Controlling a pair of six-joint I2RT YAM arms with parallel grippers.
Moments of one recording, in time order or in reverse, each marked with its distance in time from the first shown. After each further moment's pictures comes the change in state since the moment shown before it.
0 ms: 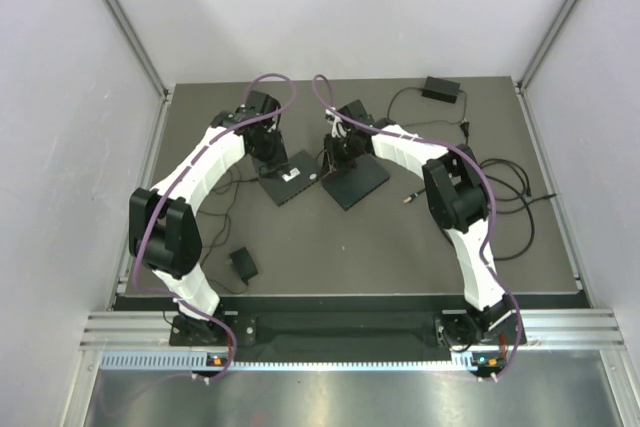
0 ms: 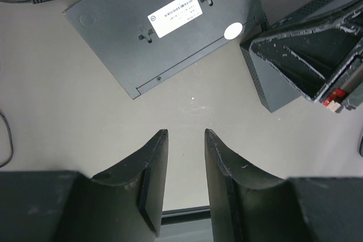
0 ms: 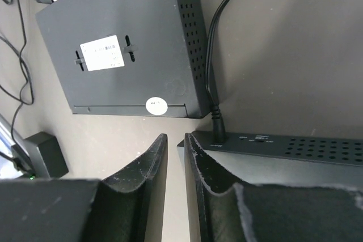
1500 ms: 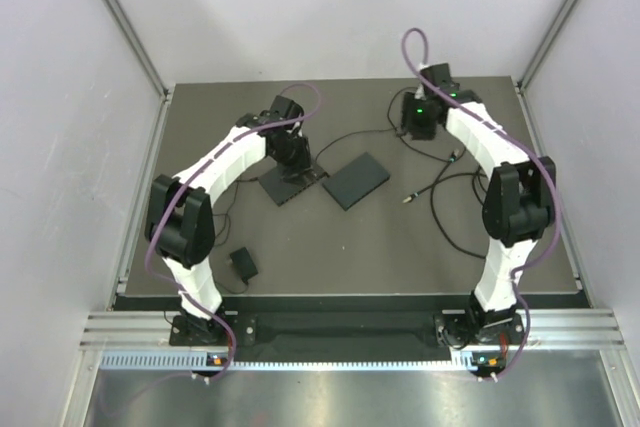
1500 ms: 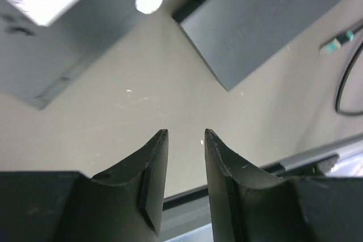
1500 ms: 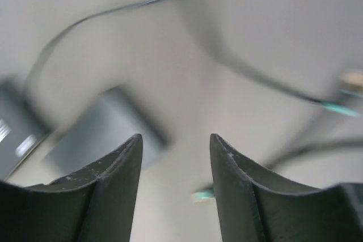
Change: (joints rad) left arm -0.100 0.119 0.029 0.059 0.183 -0.024; right arm -0.364 -0.335 -0.101 -0.188 0.431 -0.045
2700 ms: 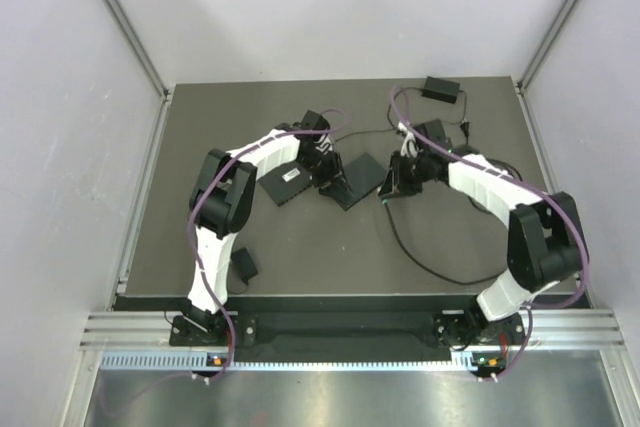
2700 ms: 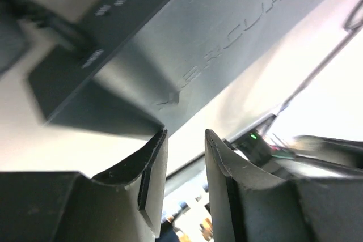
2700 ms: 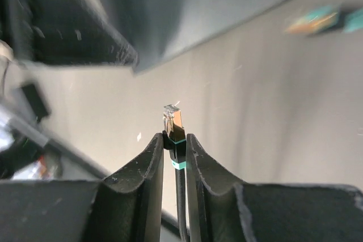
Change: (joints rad) left arm -0.046 0.347 0.120 0.148 0.378 -0.163; right arm 0.148 -0.307 -0.605 0.213 -0.433 0.036
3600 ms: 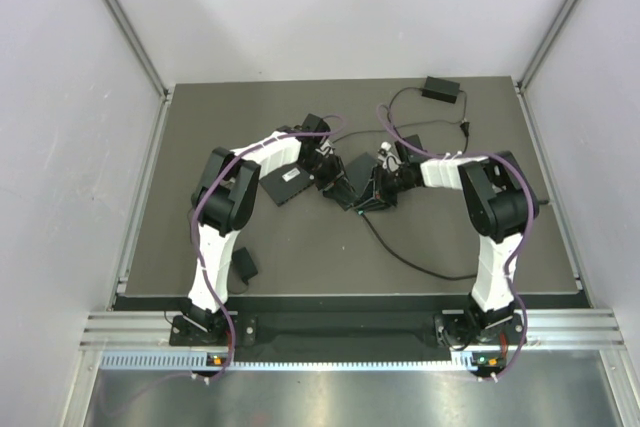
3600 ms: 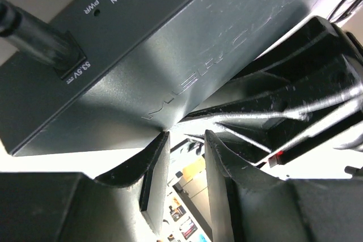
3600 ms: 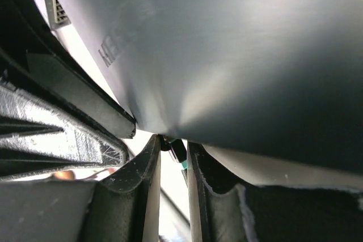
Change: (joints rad) left arm 0.000 0.034 -0.008 0.024 0.080 -0.101; right arm -0.002 0.393 0.034 0.271 -0.319 0.239
